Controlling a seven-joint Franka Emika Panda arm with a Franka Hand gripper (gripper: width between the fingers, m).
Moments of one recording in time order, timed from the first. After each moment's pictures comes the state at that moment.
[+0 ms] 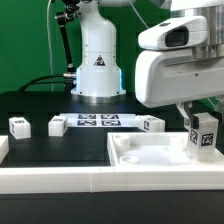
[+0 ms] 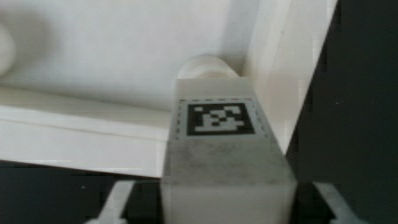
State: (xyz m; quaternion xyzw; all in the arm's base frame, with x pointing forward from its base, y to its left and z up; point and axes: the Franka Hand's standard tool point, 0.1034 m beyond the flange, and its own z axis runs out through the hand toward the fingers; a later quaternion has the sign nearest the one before) arm 0.641 0.116 0.088 -0.99 -0.10 -0.01 0.06
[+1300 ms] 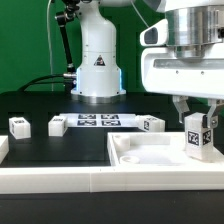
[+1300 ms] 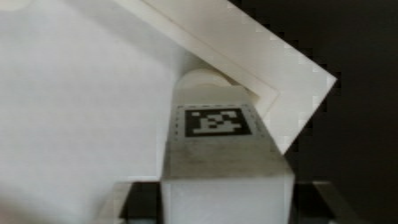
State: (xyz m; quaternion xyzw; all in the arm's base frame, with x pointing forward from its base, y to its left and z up) arm 0.632 0.109 0.086 -0.86 0.51 0.00 0.06
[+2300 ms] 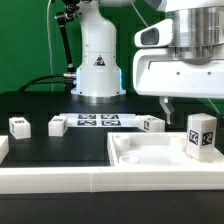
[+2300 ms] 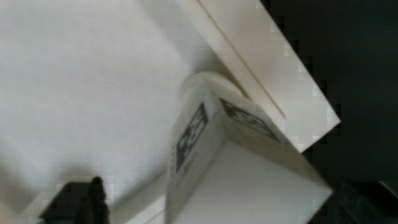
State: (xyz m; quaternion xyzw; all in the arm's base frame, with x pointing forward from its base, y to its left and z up) arm 0.632 0.109 0.086 -0.95 0.32 0.00 0.05
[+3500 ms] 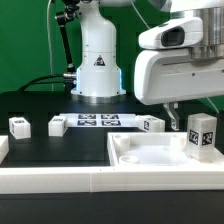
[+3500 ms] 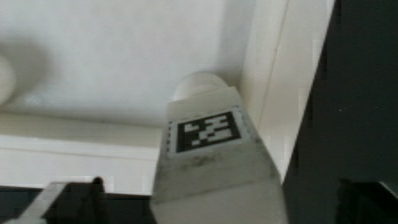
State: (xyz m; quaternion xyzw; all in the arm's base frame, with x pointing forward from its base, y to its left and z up) arm 0.631 0.116 0.085 -0.99 -0.09 -0.02 0.04
